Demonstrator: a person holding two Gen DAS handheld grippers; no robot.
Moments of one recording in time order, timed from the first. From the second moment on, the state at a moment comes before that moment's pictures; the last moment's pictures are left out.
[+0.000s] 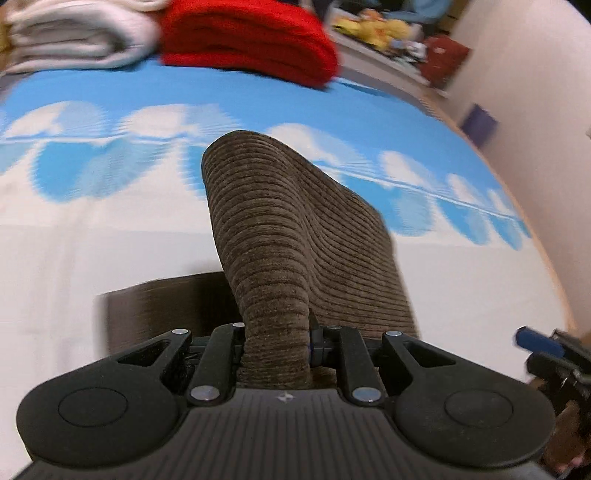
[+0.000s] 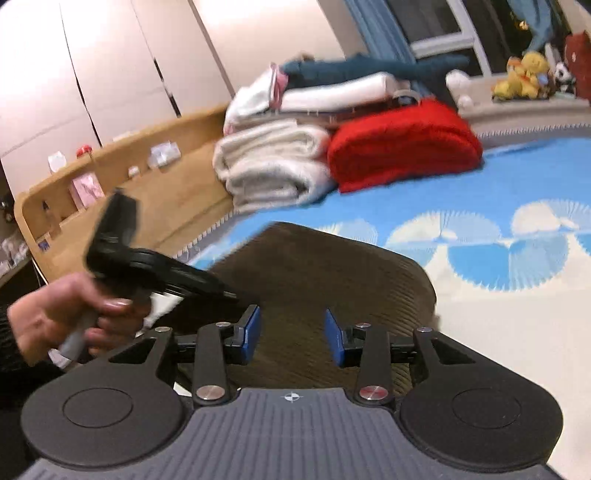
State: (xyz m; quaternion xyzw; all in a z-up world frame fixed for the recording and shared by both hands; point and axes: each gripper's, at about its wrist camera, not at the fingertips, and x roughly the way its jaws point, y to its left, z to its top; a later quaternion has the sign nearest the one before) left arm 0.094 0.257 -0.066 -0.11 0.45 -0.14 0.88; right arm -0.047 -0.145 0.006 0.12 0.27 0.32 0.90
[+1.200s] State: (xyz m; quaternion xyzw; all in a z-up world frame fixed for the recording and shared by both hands) left arm 0.139 0.286 -0.160 -0.19 0.54 -0.09 0.82; right arm 0.055 -0.113 -0.108 0.23 0.52 0.17 0.80
